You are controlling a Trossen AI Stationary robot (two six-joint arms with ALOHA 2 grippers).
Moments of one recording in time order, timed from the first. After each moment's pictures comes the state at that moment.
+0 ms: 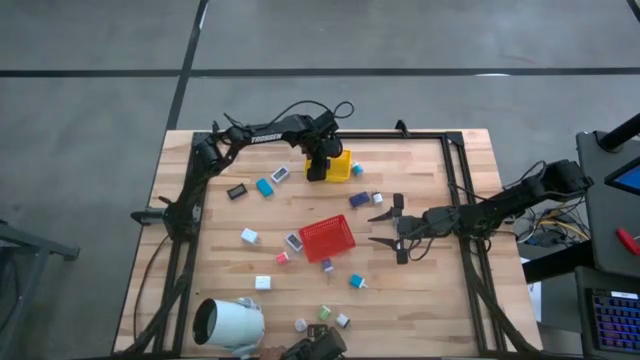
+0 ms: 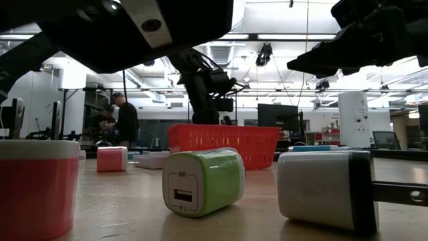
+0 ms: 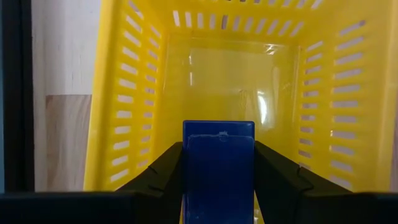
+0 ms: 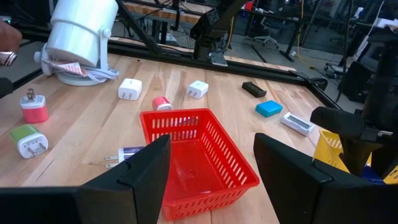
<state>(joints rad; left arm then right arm) 0.56 2.27 1.79 -0.77 0.17 0.57 0.24 1.13 0.25 0.69 0.26 -0.09</state>
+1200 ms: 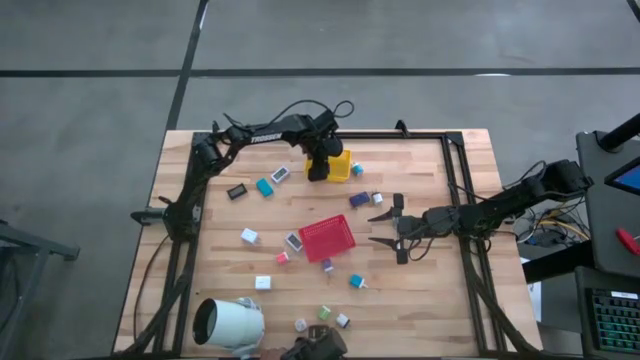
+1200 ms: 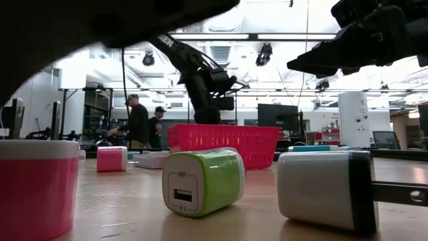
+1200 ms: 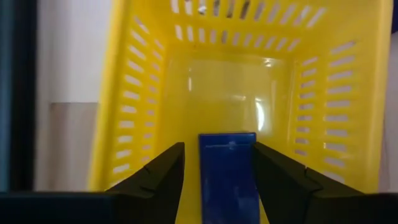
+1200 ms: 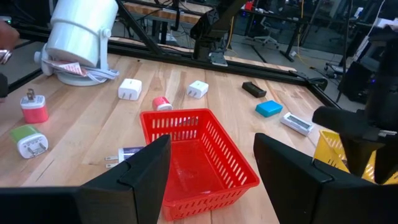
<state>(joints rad) 0.55 2.26 1.80 -0.76 0.19 0.54 0.24 1.13 0.25 0.69 0.26 -0.09</state>
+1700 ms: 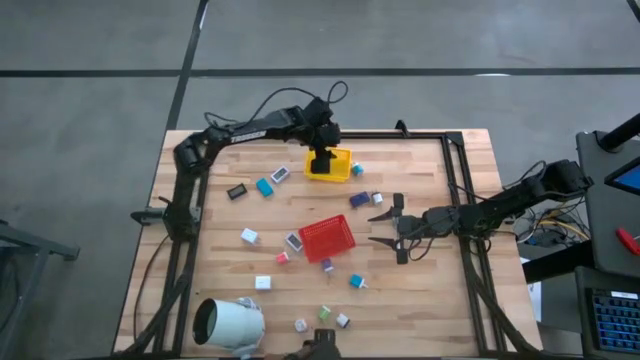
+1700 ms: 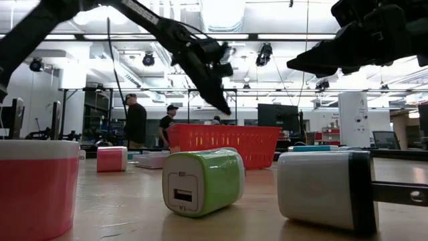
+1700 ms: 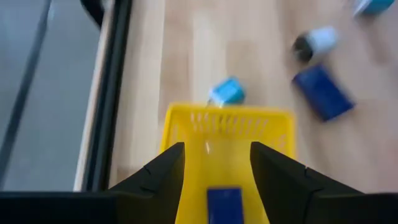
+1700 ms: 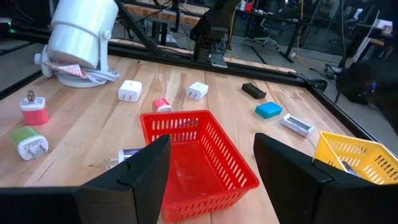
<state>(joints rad) 0.54 2.04 1.66 -0.52 0.27 0.52 0.24 1.13 0.26 0.69 0.26 -0.09</state>
